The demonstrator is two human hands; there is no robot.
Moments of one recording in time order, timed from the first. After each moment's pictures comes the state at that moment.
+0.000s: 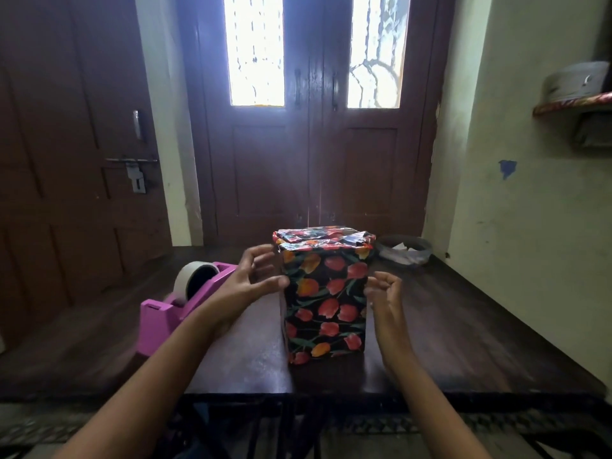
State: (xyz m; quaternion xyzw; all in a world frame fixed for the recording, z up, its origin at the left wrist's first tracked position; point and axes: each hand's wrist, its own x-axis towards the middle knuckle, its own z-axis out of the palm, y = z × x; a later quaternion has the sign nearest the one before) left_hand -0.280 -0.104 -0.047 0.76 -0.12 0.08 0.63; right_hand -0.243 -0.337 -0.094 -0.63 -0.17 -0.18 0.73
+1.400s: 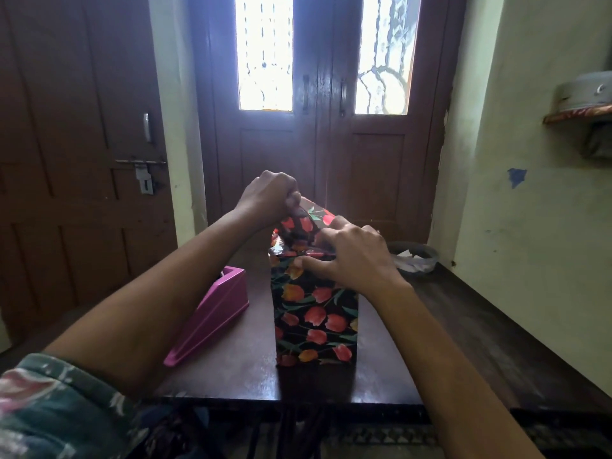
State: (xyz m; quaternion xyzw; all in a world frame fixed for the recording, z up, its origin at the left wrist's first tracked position) left_hand -0.223 -0.128 0.084 0.93 -0.07 0.35 0.13; right_hand -0.256 -0.302 0.027 -0.90 -0.29 -0.30 0.08
